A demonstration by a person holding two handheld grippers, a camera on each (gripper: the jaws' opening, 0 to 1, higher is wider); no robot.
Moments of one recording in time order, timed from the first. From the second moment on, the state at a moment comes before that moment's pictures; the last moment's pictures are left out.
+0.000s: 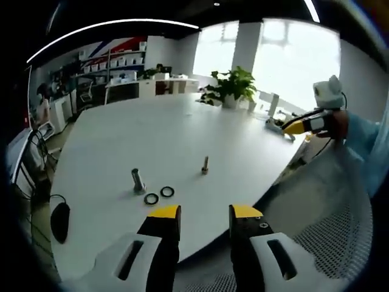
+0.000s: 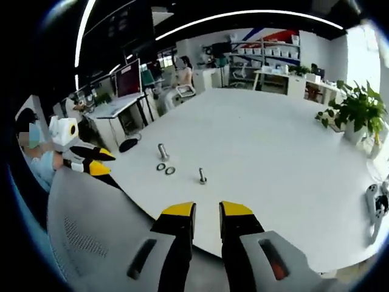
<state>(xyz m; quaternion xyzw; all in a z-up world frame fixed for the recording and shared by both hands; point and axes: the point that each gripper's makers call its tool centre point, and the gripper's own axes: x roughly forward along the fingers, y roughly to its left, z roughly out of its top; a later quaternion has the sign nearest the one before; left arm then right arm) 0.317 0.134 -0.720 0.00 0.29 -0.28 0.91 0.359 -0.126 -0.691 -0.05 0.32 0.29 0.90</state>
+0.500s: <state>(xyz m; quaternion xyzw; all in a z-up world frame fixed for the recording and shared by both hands) 0.307 0.122 -0.718 0.00 0.28 -0.31 0.91 0.323 -0.126 -0.708 -0.05 0.31 0.24 0.92</state>
